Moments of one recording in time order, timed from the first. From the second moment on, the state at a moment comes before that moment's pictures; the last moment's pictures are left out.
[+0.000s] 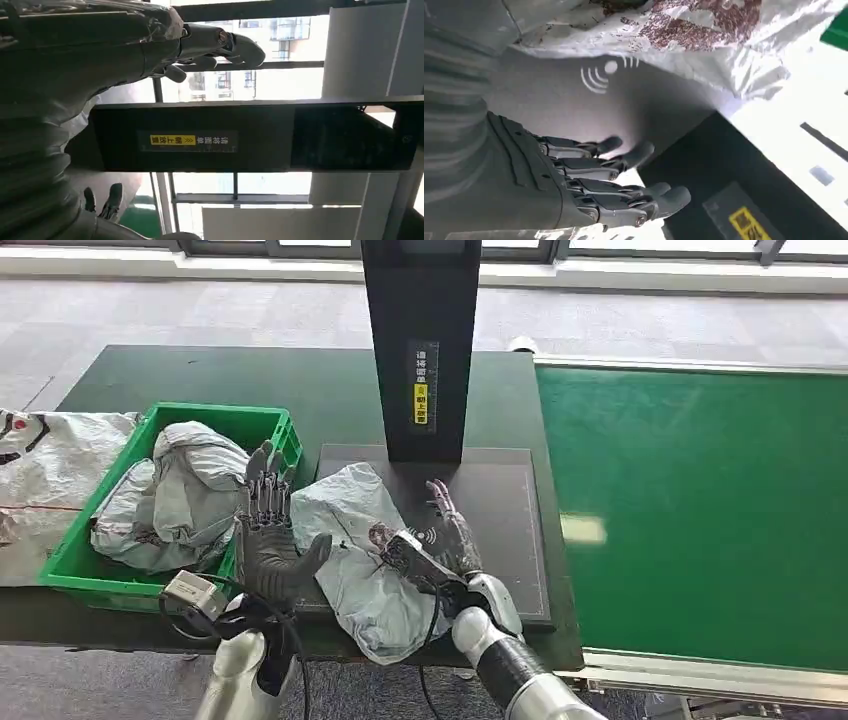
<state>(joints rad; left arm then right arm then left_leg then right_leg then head) -0.11 -0.32 -0.10 -1.45 -0.08 -0.06 -0.68 -0.49 0.37 0.31 -0.43 0.68 -0.46 -0.42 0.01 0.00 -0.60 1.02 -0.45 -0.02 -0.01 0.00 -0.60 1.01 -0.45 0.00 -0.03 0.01</state>
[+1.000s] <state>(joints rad) -0.13 -0.32 -0.10 -1.32 -0.44 0.34 -0.53 -0.16 0.34 0.07 -1.58 0.73 -0.70 -0.69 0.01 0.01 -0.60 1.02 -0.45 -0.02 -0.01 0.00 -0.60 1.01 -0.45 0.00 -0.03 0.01</state>
